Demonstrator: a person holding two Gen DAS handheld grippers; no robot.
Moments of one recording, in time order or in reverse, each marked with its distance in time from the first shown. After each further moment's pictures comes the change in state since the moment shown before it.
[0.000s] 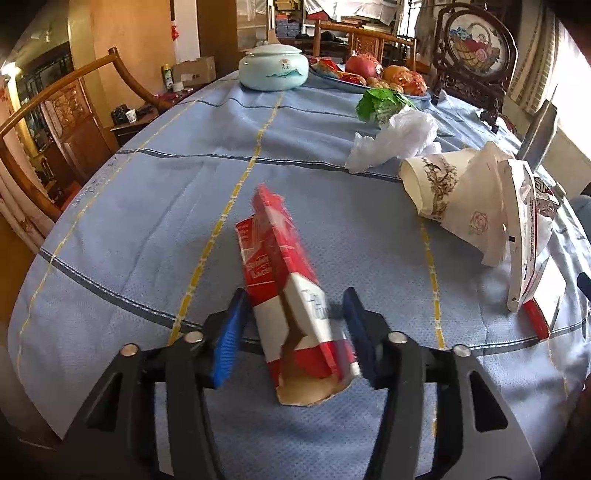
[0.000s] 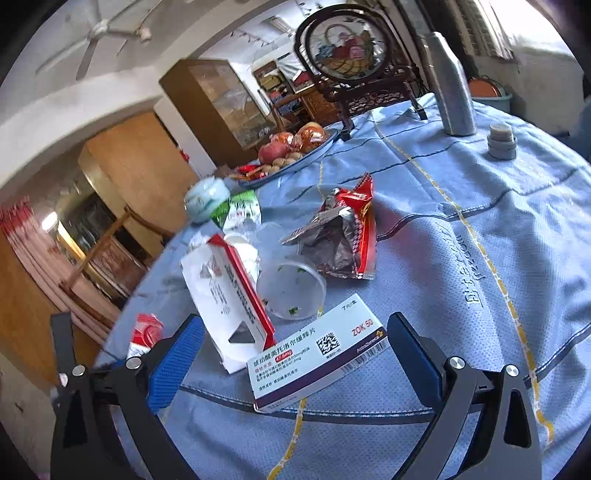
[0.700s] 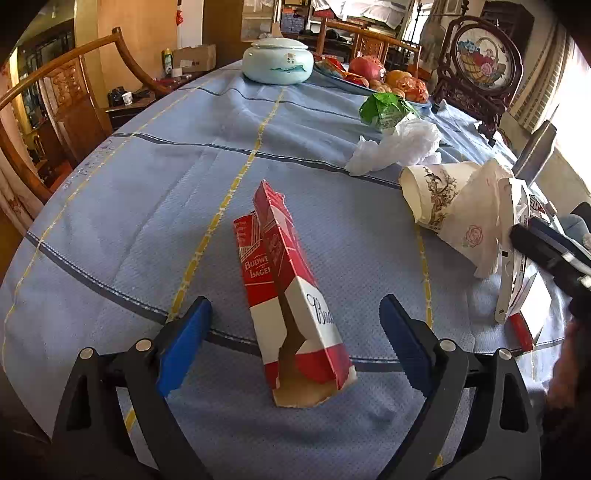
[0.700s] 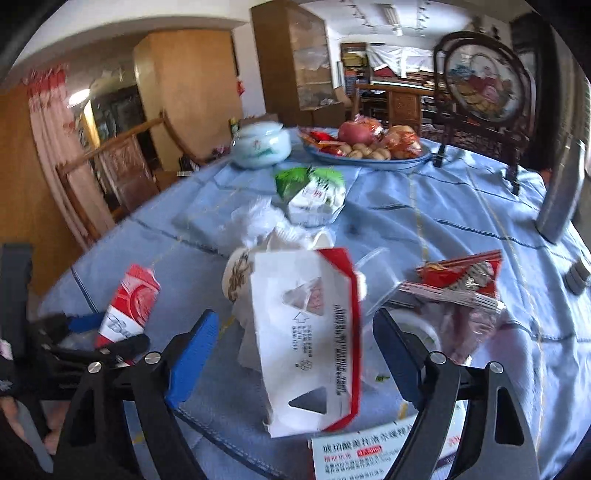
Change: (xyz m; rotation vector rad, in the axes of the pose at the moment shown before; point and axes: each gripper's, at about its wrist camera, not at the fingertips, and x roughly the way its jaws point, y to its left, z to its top) left arm 0.001 0.014 0.003 -0.069 0.021 -0.062; right arm 0.086 0.101 0.022 -0.452 0.130 -0.043
